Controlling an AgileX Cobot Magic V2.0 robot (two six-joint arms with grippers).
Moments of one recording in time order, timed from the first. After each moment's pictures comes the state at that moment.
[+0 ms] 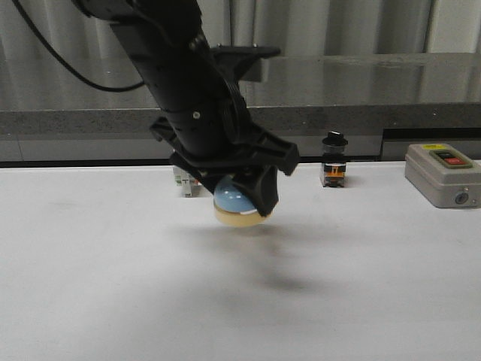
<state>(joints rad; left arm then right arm) -0.71 1.97 -1.37 0.01 0.54 -0.02 0.09 -0.01 0.03 -0.03 0.07 0.09</state>
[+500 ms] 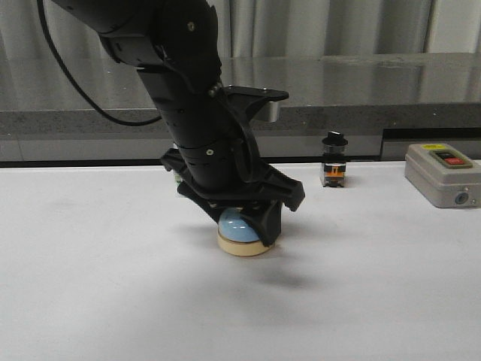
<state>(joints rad) -0.71 2.05 -1.41 0.00 0.54 -0.02 0.09 -0.01 0.03 -0.03 0.07 0.09</state>
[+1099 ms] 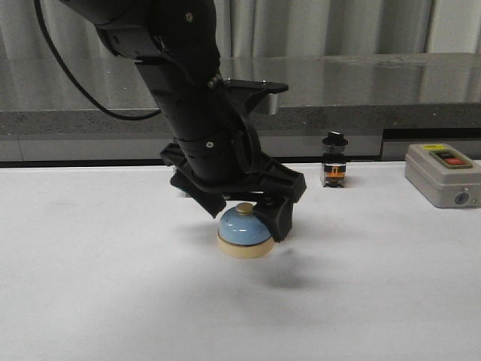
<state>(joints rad) -0.71 2.02 -1.41 -0.01 0.54 -0.02 0.09 -0.01 0.03 -0.03 0.07 0.09</state>
